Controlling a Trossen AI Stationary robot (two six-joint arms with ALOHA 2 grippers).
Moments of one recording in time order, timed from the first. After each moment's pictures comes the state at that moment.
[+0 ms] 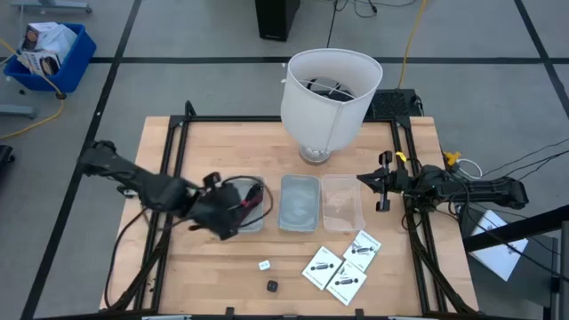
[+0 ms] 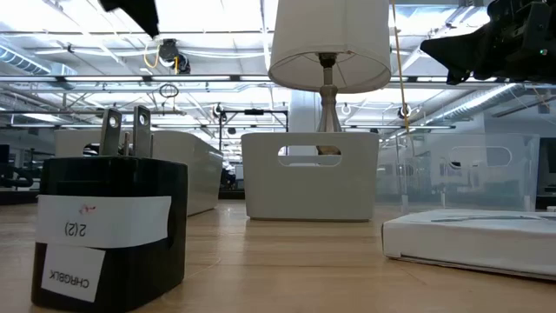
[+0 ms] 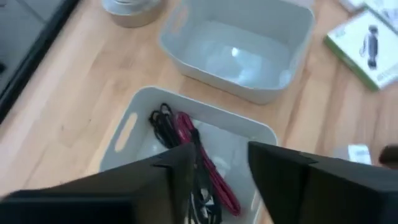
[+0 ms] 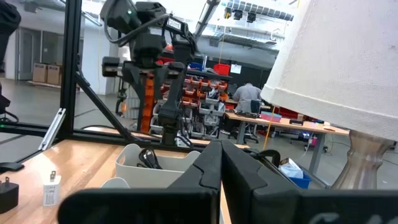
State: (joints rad) left arm -0.45 1.34 1.28 -1.07 -0.50 -0.71; right arm -0.05 0.21 0.01 0.42 0.03 -0.16
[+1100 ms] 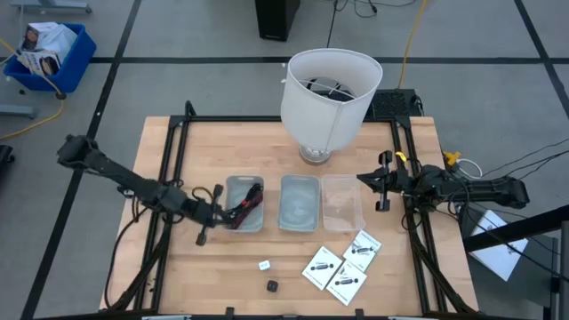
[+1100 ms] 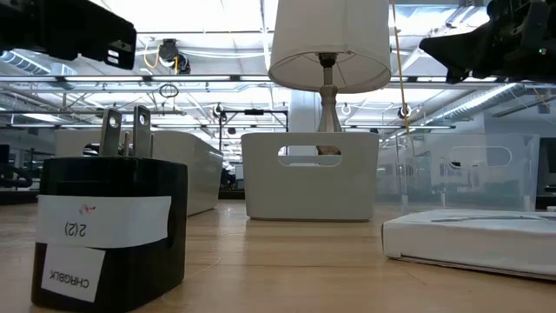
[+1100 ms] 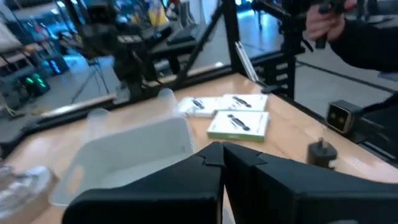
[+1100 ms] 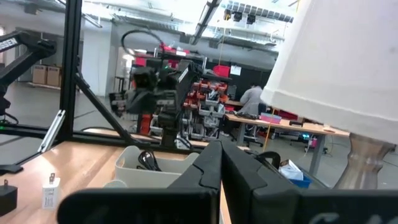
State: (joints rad) left arm -0.40 0.80 0.23 0.44 -0.12 0.17; right arm -0.05 0.24 0.01 0.45 0.03 -0.16
